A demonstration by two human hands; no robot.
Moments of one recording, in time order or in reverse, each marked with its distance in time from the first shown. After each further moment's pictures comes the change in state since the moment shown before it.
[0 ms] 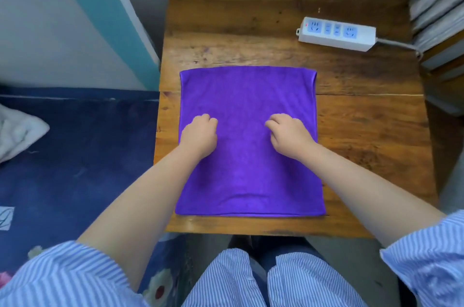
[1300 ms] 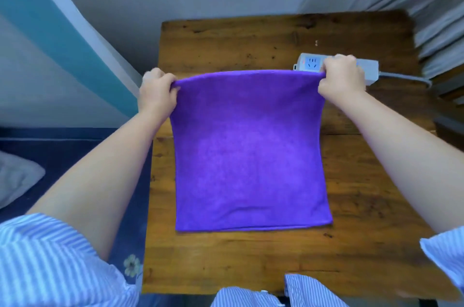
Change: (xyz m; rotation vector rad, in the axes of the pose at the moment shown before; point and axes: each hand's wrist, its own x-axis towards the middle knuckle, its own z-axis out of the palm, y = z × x) left_hand 0.126 -0.058 -0.109 -0.188 0.516 -0.131; right_hand 0.094 0.099 -0.137 0.093 0.354 0.444
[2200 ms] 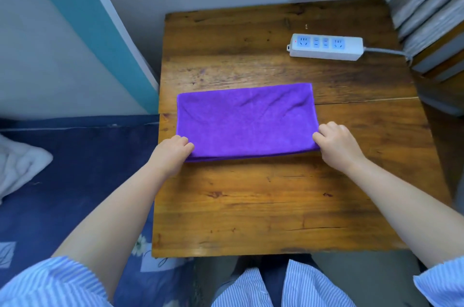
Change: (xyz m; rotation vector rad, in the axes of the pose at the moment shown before) left_hand -0.166 -0.041 0.026 0.476 -0.433 0.500; right_hand -0.167 0.061 0.094 -0.285 -0.033 -0.463
